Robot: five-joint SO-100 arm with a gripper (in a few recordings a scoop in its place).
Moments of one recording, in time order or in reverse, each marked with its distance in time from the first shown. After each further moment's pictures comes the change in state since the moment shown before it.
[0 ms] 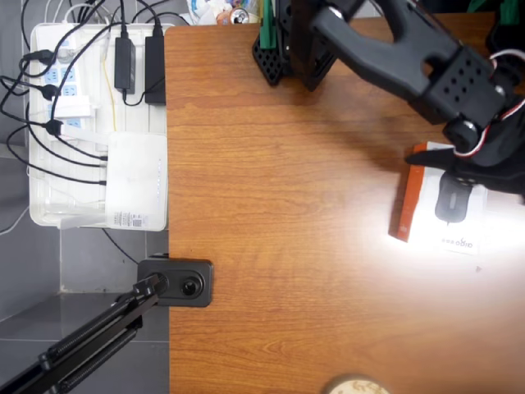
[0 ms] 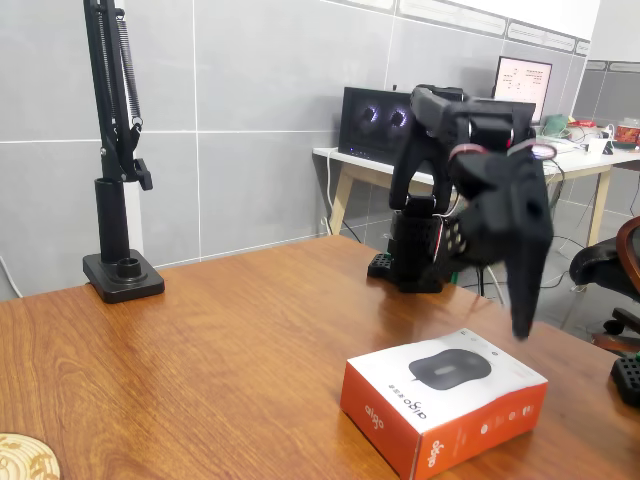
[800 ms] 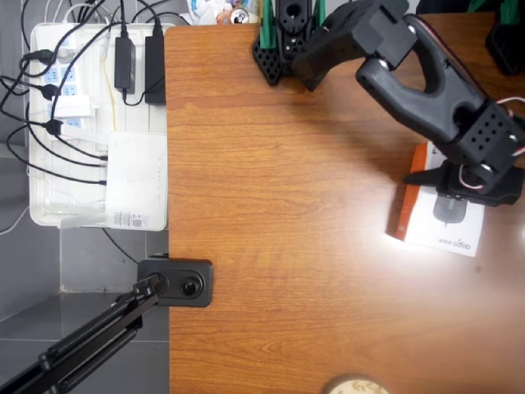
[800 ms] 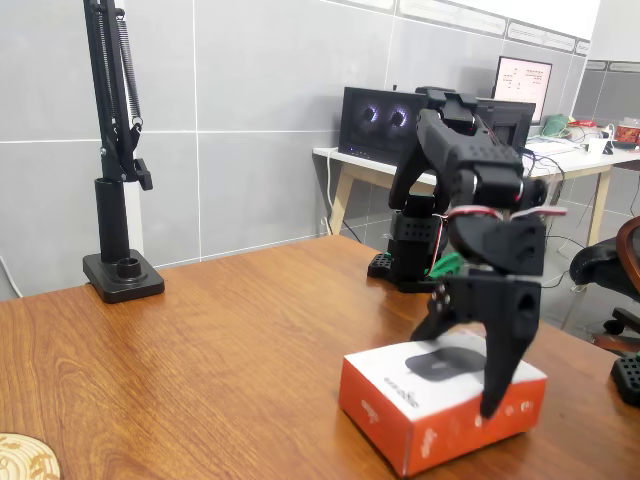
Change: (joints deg) arm 2.8 -25.8 -23.7 21.3 10.6
